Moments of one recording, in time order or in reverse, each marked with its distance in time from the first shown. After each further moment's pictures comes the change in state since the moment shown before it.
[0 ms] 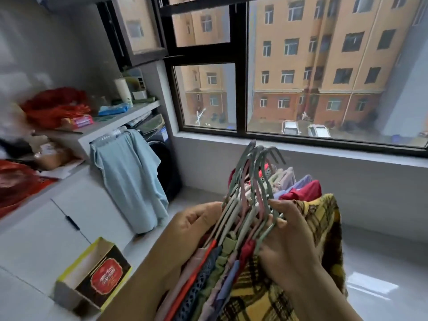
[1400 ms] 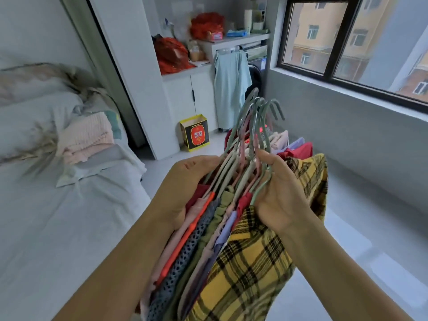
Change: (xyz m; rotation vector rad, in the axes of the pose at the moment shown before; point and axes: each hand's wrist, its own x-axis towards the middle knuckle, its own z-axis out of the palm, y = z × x) left_hand -0.572 -0.145 0.450 -0.067 0.799 0.018; right_hand -0.629 -0.129 -0.091 0.067 -0.355 0.622
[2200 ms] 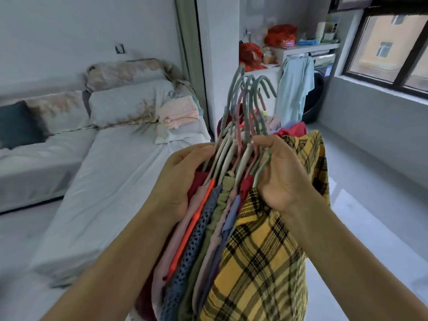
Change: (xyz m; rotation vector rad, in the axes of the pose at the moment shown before) left_hand -0.406 -0.048 -0.181 -0.105 0.323 0.240; right_hand -0.278 0.230 0.183 -0.127 -0.220 0.157
